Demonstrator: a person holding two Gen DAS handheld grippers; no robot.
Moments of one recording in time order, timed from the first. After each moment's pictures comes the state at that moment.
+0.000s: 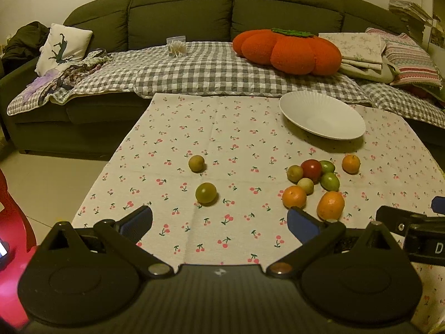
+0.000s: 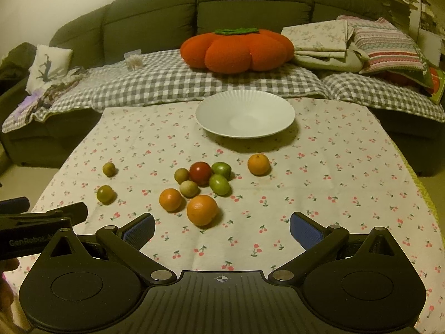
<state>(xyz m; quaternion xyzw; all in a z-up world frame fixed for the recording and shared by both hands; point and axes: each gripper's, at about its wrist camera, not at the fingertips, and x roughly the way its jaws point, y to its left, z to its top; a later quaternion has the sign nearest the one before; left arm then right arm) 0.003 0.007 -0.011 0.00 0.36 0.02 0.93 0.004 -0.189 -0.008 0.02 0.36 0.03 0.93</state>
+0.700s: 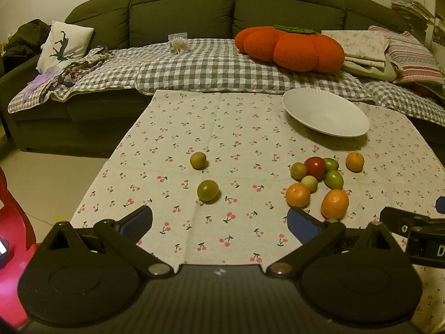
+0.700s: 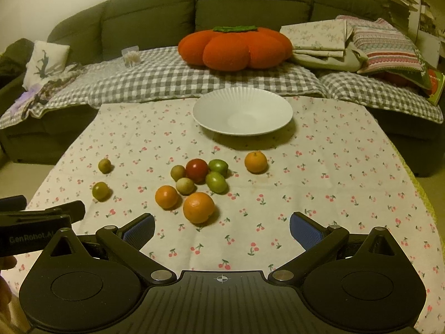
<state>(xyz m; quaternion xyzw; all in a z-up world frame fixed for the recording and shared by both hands) 0.006 0.006 -0.018 0.00 0.37 0.03 0.93 0.005 -0.188 -0.011 0.01 0.36 0.02 0.93</state>
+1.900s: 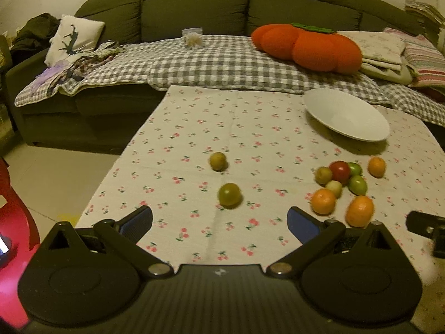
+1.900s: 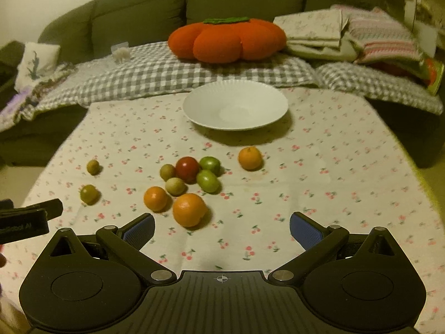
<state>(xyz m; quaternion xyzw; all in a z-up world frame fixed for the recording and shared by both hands) 0.026 0.034 -0.029 -0.01 0.37 0.05 0.93 0.025 -0.198 -0.024 0.04 0.37 0.02 0.93</state>
